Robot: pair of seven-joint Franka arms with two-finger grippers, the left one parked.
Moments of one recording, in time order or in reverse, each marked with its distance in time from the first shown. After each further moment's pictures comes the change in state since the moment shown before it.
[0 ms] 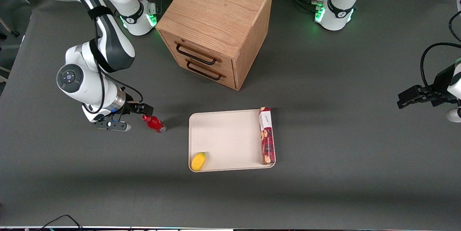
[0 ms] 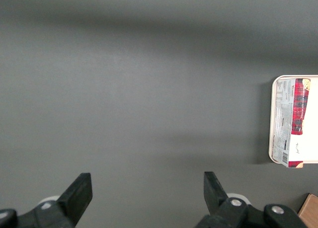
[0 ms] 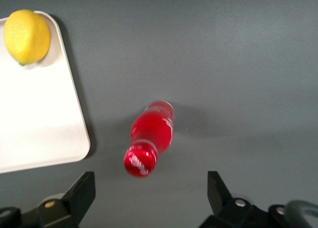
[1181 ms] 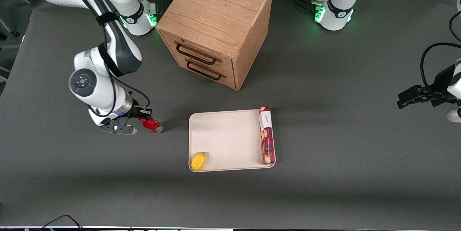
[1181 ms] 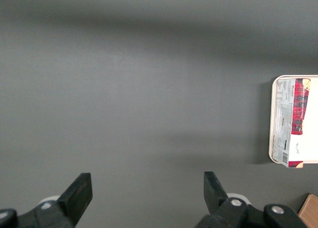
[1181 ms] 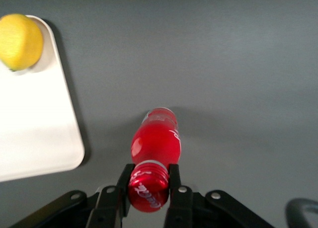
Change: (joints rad) arm 0.008 0.026 0.022 0.115 -0.079 -0.127 0.054
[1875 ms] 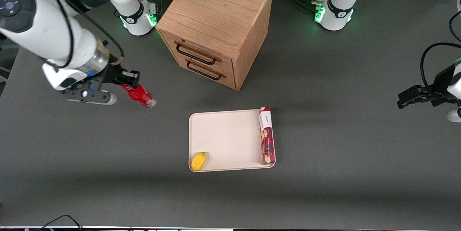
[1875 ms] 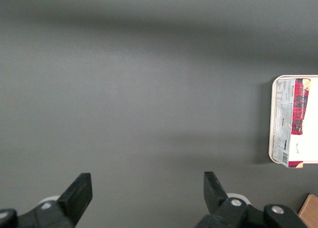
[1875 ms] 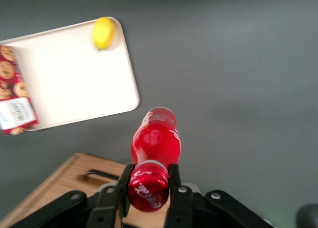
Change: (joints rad) arm 0.005 0.036 0.227 0.571 0.002 -0.591 0.241
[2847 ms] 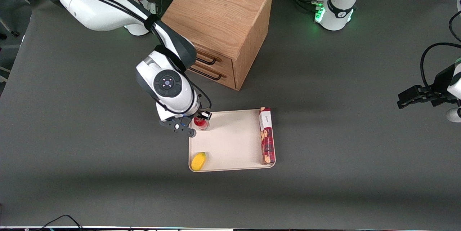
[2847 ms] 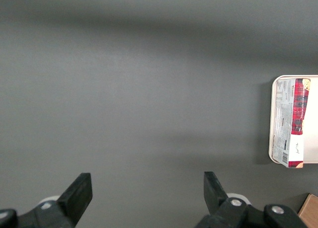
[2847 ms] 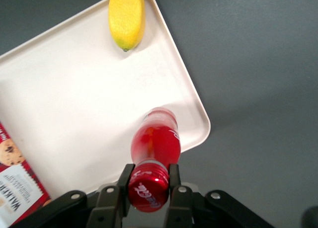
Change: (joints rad) arm 0.064 0.368 0.143 -0.202 -0.316 0.516 0.483
